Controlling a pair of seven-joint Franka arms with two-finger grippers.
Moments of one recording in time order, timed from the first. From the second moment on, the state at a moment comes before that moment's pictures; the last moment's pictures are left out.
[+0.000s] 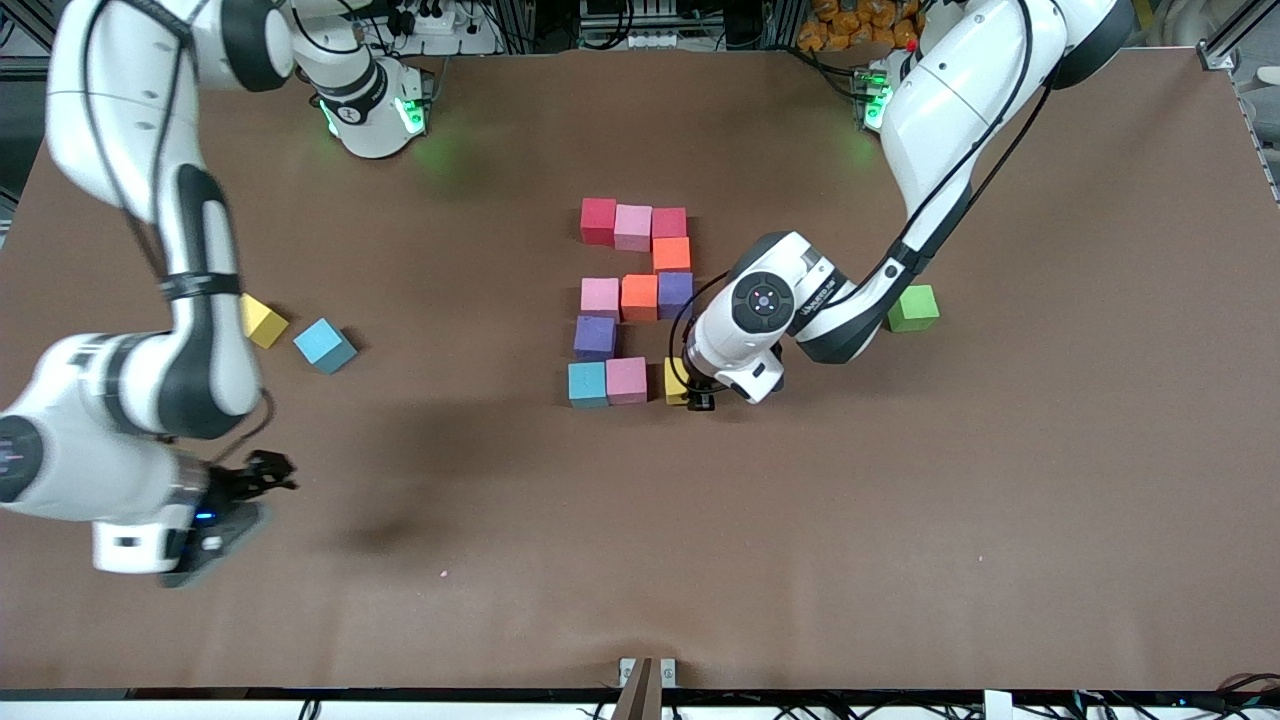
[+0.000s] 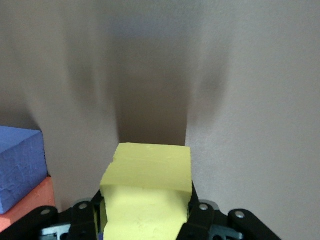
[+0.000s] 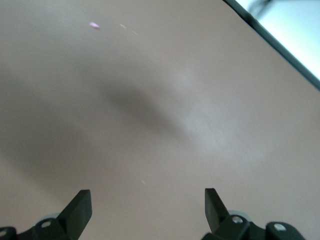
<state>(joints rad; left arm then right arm) -0.24 0.77 -0.51 -1.62 0.21 2.38 -2.41 0.10 0.79 -0.22 -1.11 0.20 1.88 -0.80</state>
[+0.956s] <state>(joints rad) -0.26 0.79 -0.51 -1.62 0.21 2.39 -2.41 0.12 0.38 -0.17 -1.66 0.14 1.88 -0.42</state>
